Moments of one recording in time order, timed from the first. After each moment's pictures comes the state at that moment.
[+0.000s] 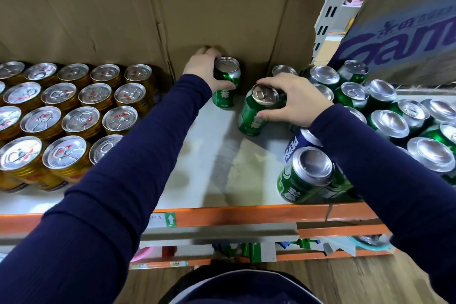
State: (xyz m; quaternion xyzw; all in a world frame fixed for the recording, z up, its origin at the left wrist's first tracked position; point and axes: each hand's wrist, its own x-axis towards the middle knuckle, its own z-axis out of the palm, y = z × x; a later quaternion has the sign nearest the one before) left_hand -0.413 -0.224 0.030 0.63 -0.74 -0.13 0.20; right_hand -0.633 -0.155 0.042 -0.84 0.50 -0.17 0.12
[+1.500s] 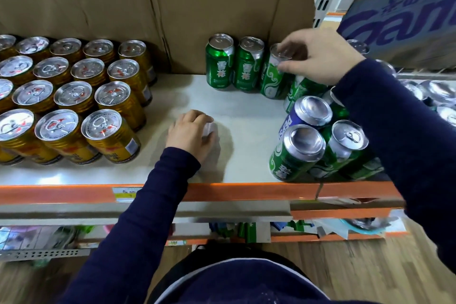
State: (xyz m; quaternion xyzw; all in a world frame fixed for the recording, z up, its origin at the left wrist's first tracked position) left_hand -0.409 -0.079 -0.063 0.64 -0.73 -0.09 0.19; right_hand -0.657 -0.155 0.089 -0.82 0.54 -0.14 0.08
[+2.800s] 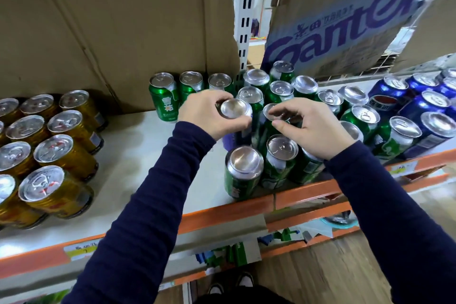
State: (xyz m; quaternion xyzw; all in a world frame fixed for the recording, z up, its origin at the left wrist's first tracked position) left_hand -0.529 -0.114 0.050 0.50 -0.77 -0.19 0.34; right_hand -0.737 -0.051 0.059 -0.73 0.59 -0.30 0.14
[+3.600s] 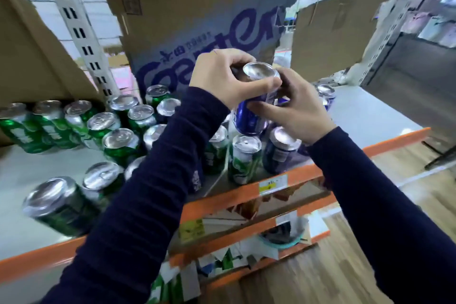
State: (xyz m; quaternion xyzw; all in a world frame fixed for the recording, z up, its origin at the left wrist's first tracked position) left_hand -0.847 -0.066 0.137 0.37 -0.79 -0.22 0.44; right_hand -0.998 -0.012 0.108 -0.65 0.58 -0.47 0.16
